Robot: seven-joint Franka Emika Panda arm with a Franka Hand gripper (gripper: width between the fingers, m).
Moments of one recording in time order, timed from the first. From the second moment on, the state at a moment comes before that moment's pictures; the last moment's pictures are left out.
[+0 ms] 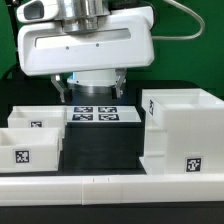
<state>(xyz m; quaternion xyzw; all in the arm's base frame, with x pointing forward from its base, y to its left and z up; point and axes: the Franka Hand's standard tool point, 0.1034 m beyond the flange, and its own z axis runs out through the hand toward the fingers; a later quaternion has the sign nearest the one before) 0.537 -0.041 0.101 -0.99 0.12 -0.04 0.05</state>
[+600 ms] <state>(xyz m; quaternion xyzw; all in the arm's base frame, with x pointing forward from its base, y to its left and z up) 0.518 -0.078 0.059 -1.00 0.03 -0.01 0.00</state>
